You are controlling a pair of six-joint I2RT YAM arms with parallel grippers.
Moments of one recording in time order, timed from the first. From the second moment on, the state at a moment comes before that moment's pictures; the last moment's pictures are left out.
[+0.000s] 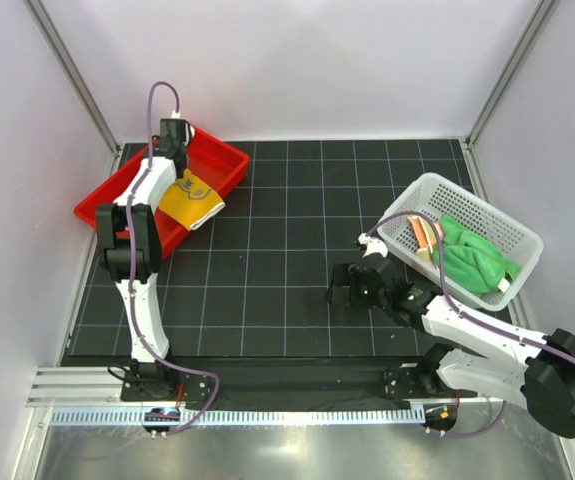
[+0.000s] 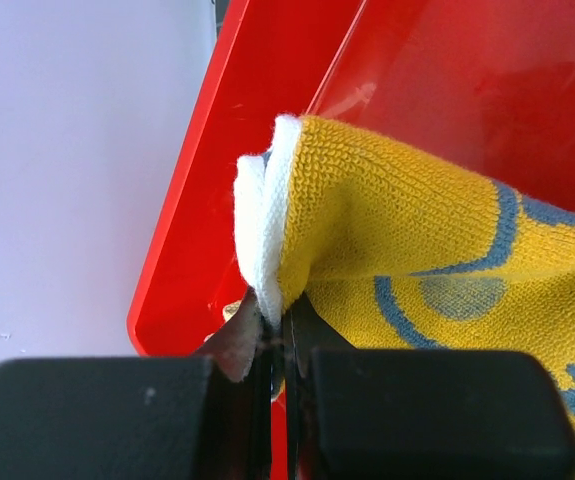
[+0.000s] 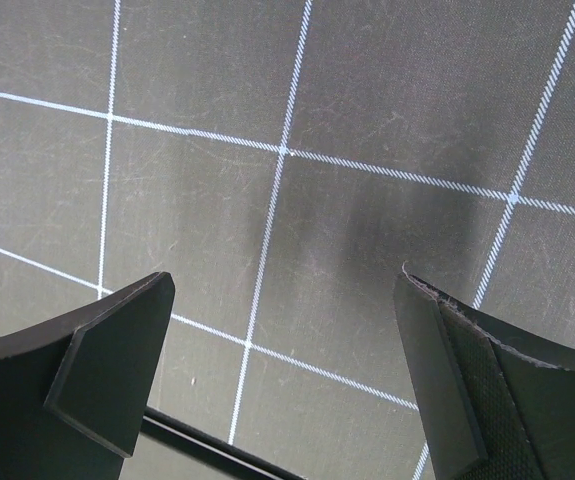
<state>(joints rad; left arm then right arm) -0.05 2.13 1.81 -0.45 -0.57 0.45 0.75 1.02 0.49 -0.26 0.13 0.65</state>
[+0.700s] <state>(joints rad) 0.02 2.30 1.85 -0.37 -0.58 0.49 0.75 1.10 0.59 -0.25 0.13 0.62</state>
